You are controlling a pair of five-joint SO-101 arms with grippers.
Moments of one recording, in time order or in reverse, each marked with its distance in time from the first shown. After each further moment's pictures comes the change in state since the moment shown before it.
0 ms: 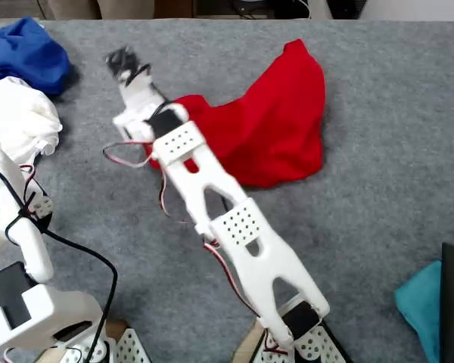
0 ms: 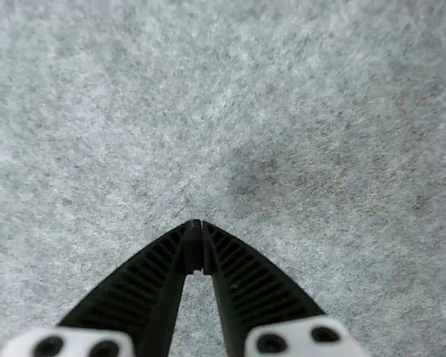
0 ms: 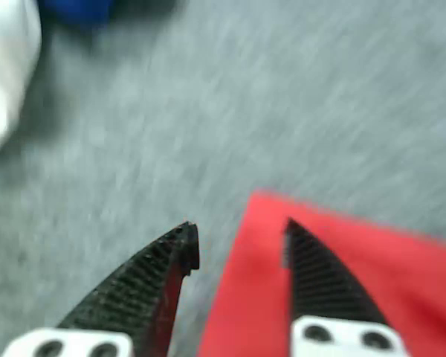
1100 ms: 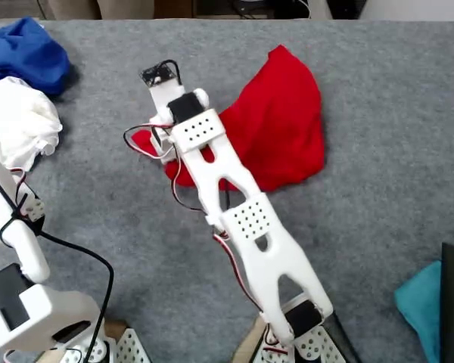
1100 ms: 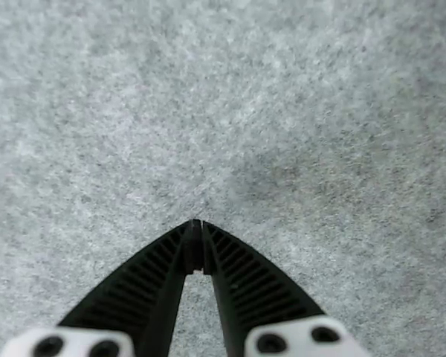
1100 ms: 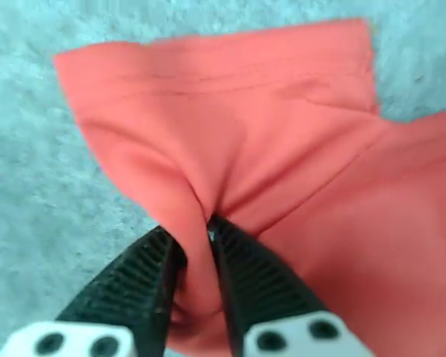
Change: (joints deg) left arm -2.5 0.0 -0.1 0.0 0.2; right arm 5.3 -3.9 -7.9 39.3 -2.9
